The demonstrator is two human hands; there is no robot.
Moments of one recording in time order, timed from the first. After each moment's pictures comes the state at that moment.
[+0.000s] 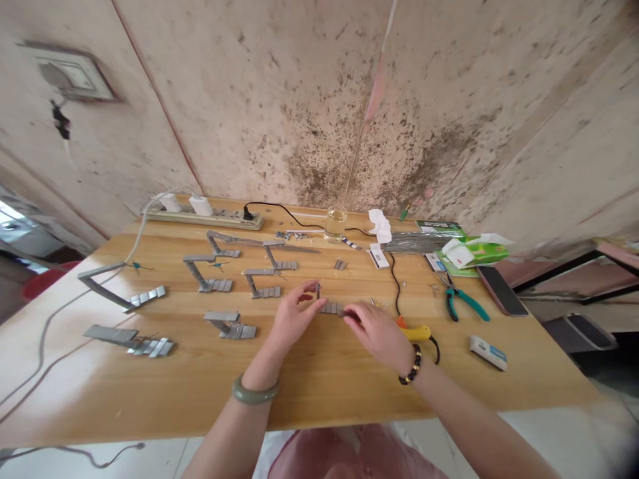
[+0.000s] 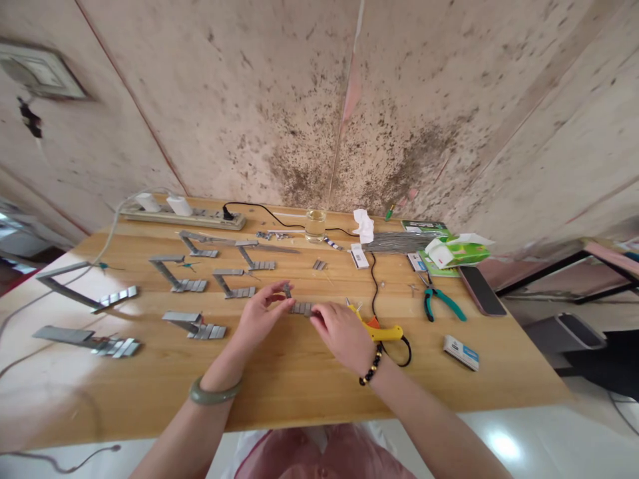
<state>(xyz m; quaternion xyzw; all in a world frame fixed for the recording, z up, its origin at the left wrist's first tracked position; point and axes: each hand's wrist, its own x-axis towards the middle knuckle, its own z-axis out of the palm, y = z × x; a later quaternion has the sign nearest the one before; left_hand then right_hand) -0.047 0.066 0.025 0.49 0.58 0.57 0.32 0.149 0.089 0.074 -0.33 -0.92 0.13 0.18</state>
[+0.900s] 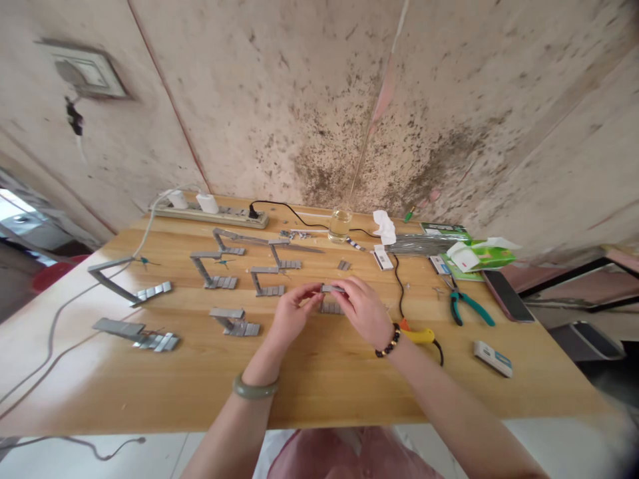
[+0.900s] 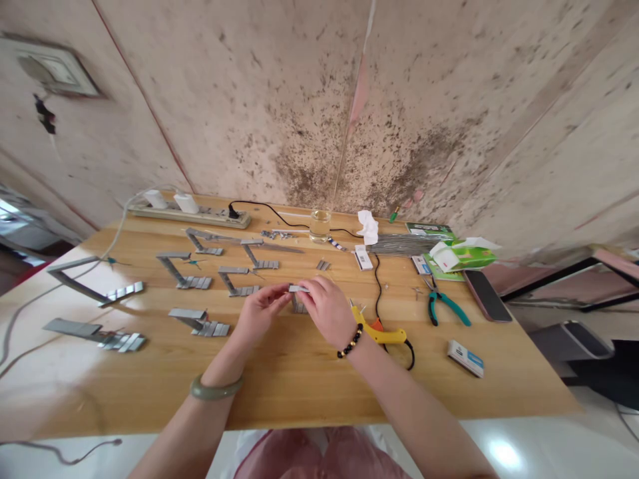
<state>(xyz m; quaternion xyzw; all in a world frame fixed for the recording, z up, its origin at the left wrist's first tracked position) -0.053 0.069 0.019 0.44 0.54 0.62 0.36 0.107 0.114 0.085 -0.27 -0.90 0.14 0.32</state>
